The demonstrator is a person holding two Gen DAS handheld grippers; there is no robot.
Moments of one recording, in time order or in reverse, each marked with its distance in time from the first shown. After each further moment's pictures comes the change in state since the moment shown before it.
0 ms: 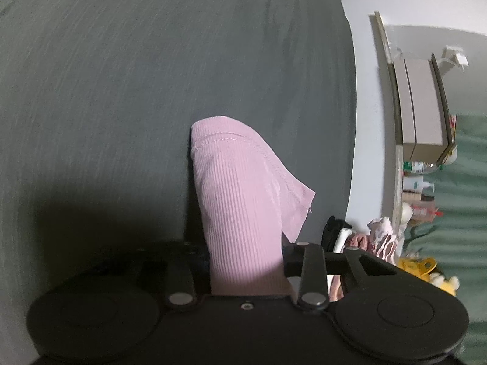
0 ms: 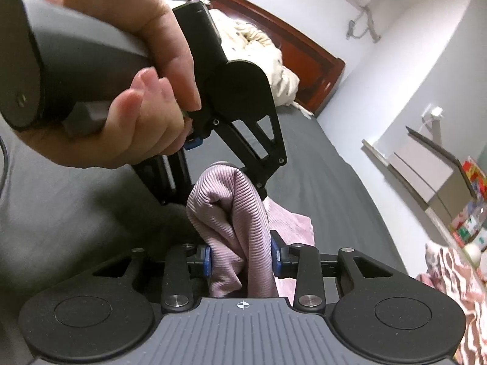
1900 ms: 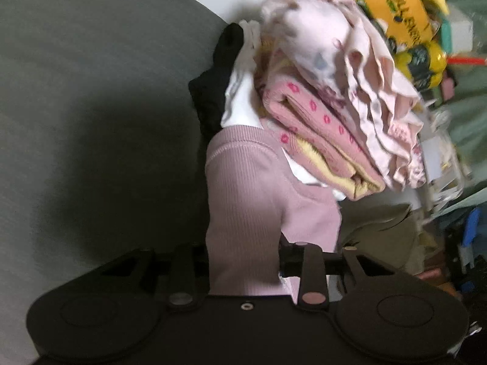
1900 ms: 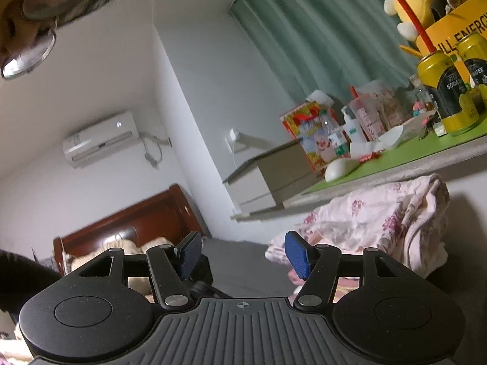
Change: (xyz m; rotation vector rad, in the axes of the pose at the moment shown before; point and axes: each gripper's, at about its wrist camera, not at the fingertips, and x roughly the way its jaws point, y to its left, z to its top) left arm 0.249 -0.199 -0.020 1.075 0.846 -0.059; right arm -0.134 -0.188 -0.115 1.086 -0.540 -0.252
